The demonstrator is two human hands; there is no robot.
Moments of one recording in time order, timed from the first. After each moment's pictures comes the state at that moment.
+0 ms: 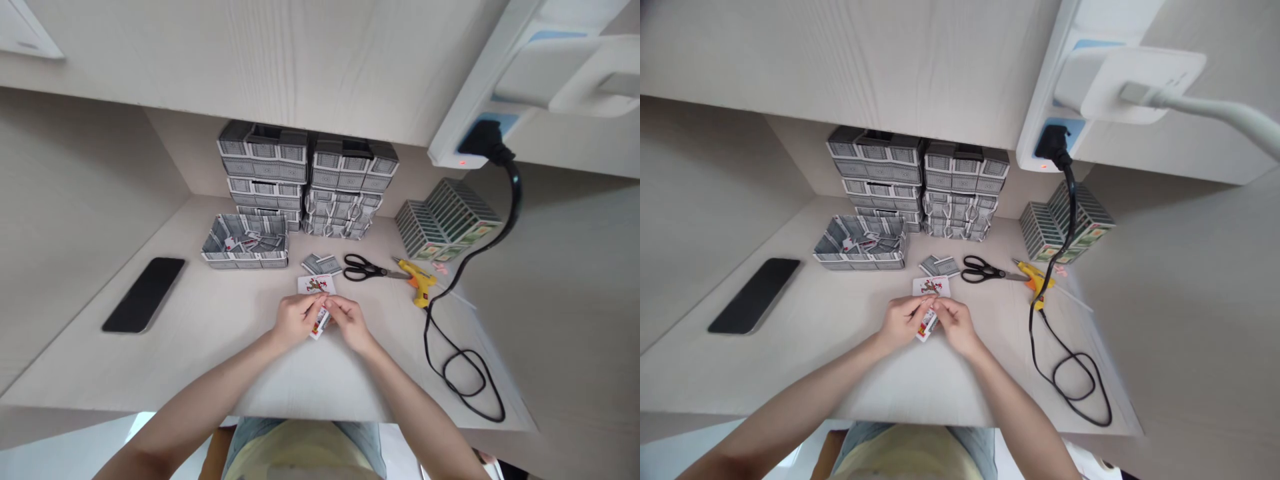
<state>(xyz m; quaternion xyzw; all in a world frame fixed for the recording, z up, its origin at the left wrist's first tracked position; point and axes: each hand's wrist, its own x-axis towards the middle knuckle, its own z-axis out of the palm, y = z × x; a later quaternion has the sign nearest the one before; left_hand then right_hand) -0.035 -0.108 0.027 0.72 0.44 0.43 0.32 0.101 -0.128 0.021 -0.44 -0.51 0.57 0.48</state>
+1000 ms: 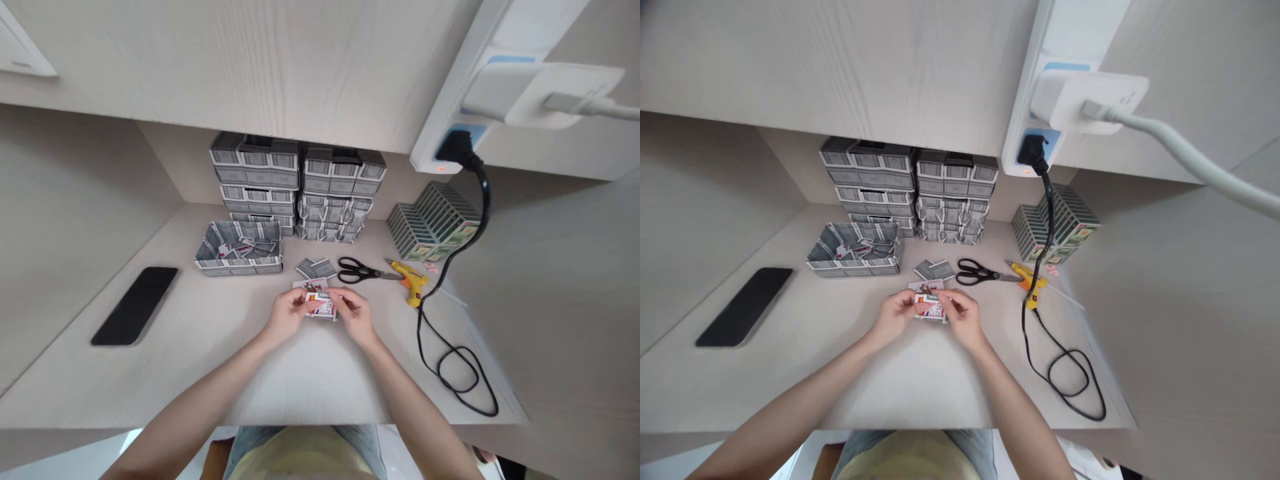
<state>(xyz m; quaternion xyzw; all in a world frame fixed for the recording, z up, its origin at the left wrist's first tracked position) -0.036 -0.090 0.021 0.55 0.44 0.43 0.57 0.117 -0.116 0.024 -0.48 -0.52 0.41 0.57</state>
